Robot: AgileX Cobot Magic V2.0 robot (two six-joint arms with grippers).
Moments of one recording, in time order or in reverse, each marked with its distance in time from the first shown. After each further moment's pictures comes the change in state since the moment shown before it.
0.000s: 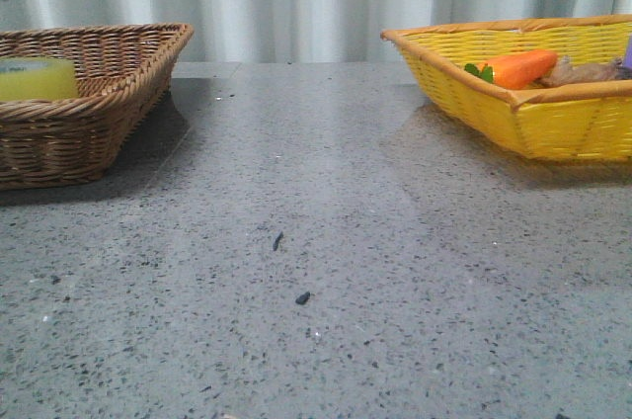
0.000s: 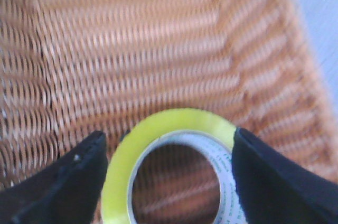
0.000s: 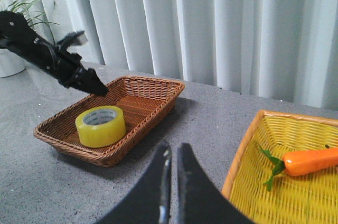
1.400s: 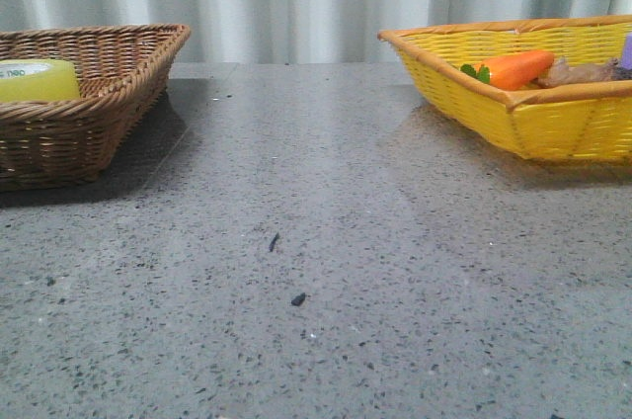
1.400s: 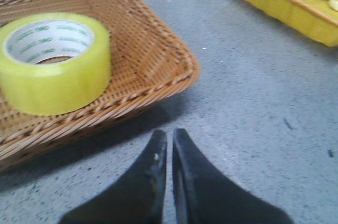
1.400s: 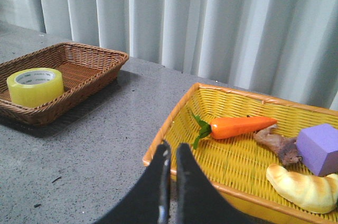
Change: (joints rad) left arm -0.349 -1.099 0.975 -0.035 -0.389 0.024; right arm 0.000 -0.224 0.131 -0.223 0.139 0.002
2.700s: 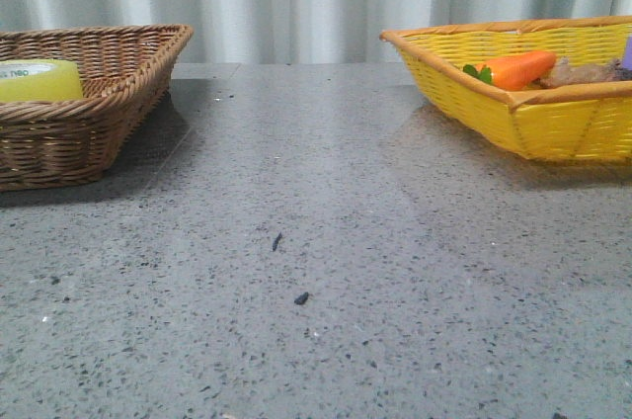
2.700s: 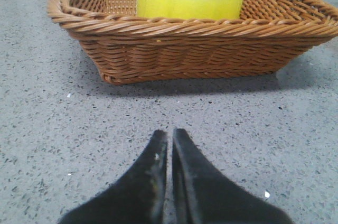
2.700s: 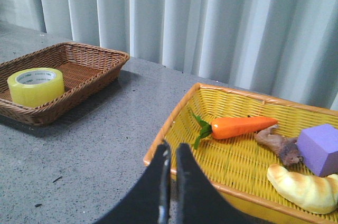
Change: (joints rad) left arm 0.213 -0.430 0.425 0.280 -0.161 -0.305; right arm 0.000 0.000 0.000 -0.002 0.000 0.000
